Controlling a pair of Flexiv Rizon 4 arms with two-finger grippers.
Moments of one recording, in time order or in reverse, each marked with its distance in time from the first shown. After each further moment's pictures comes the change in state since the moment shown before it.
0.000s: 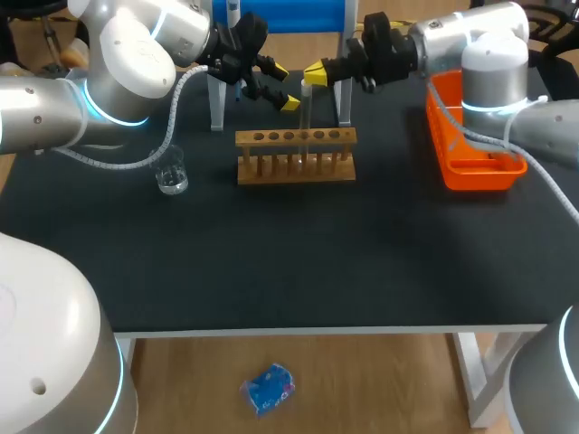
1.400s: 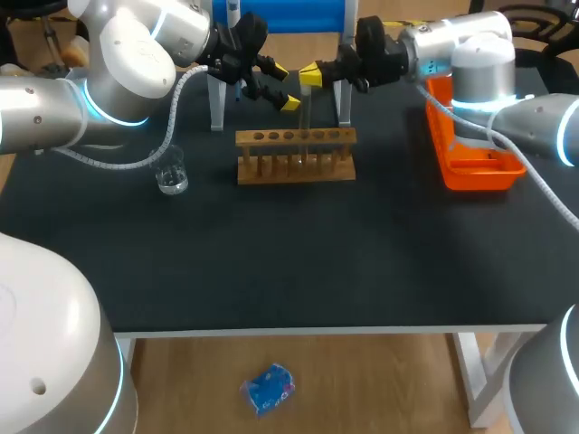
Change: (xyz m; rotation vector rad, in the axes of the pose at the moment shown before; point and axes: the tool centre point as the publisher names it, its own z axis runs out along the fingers) left arm 0.000 0.000 0.000 0.000 0.000 0.000; right arm -0.016 -0.015 0.006 -0.055 0.049 0.081
